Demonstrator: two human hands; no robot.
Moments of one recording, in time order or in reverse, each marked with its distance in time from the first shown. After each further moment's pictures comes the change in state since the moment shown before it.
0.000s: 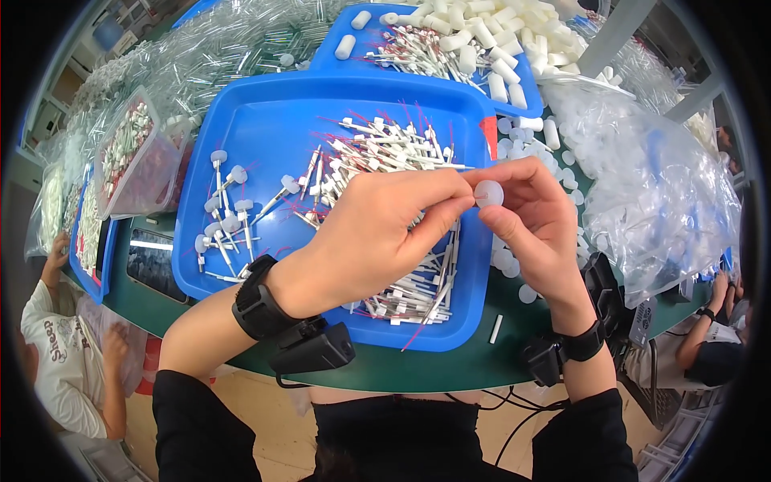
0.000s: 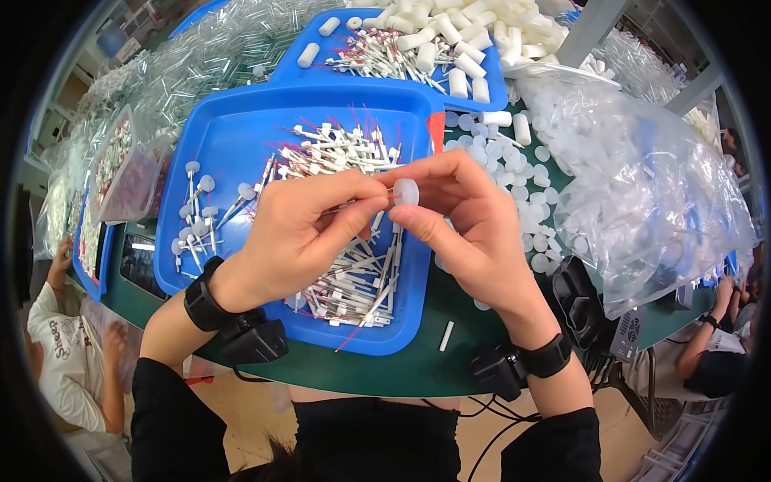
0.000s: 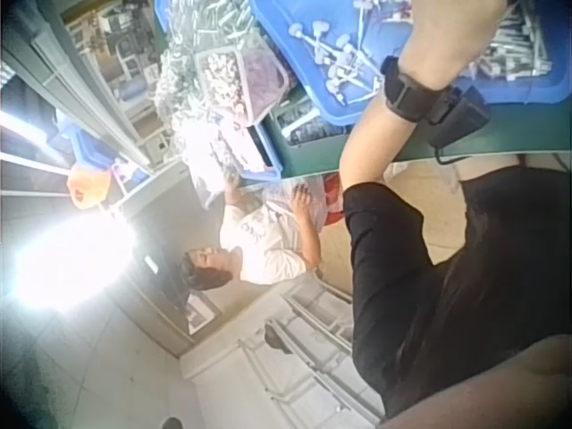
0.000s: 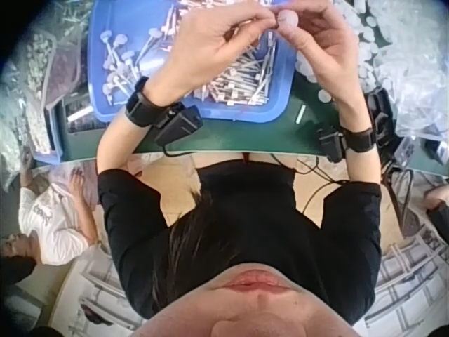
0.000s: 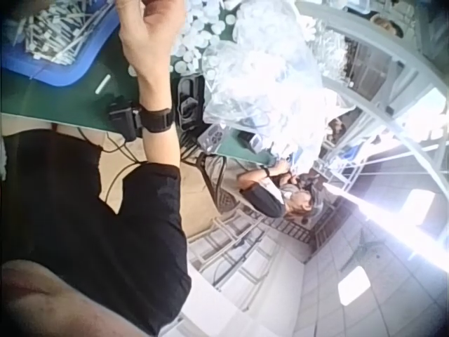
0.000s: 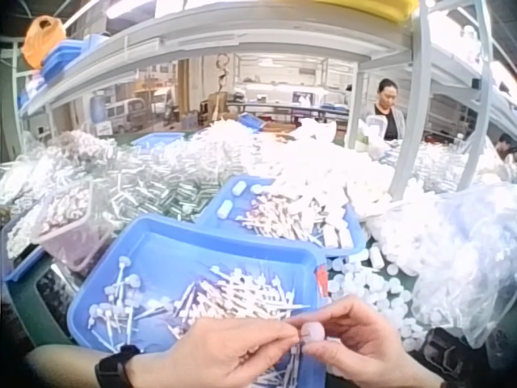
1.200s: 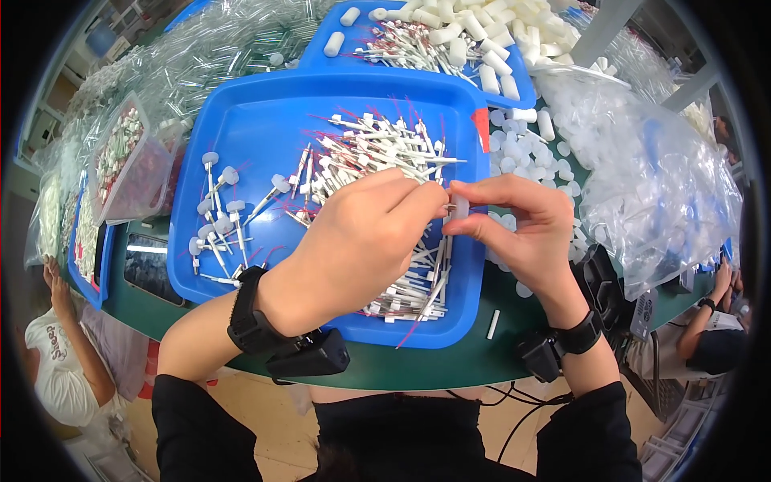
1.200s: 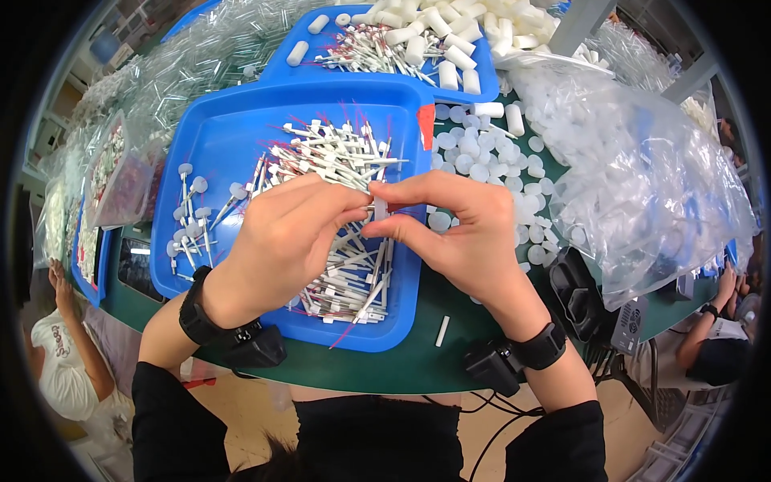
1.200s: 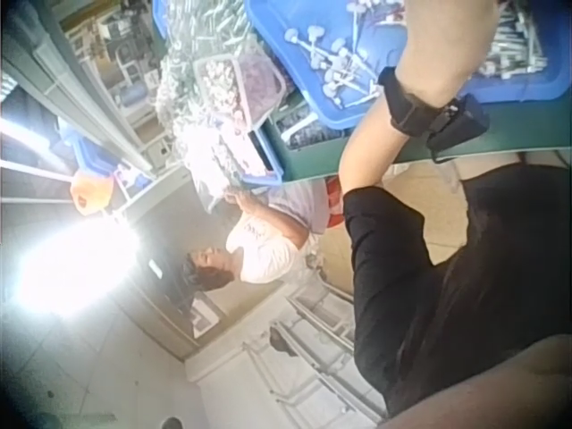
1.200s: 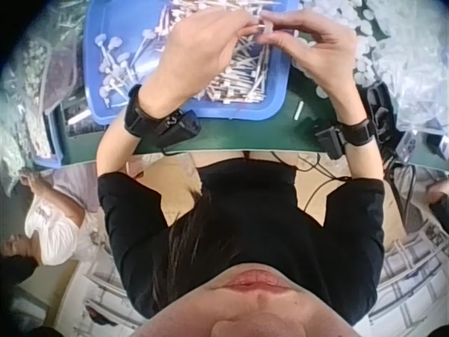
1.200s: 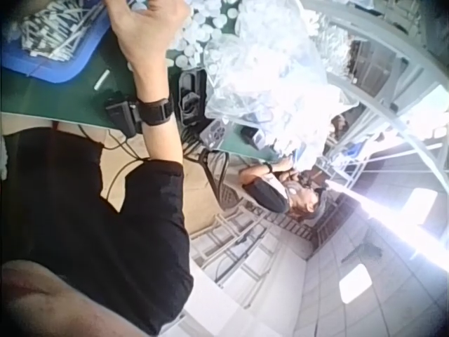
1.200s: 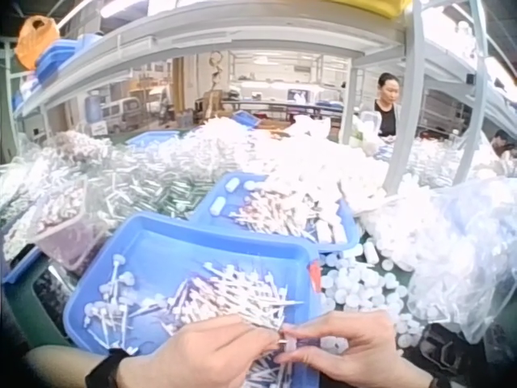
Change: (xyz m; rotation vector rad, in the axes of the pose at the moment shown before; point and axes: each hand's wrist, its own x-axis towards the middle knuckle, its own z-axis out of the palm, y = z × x) left_hand -0.007 0.000 0.000 0.403 0.039 0.236; right_hand -0.001 0.007 0.002 -0.497 0.114 -0.207
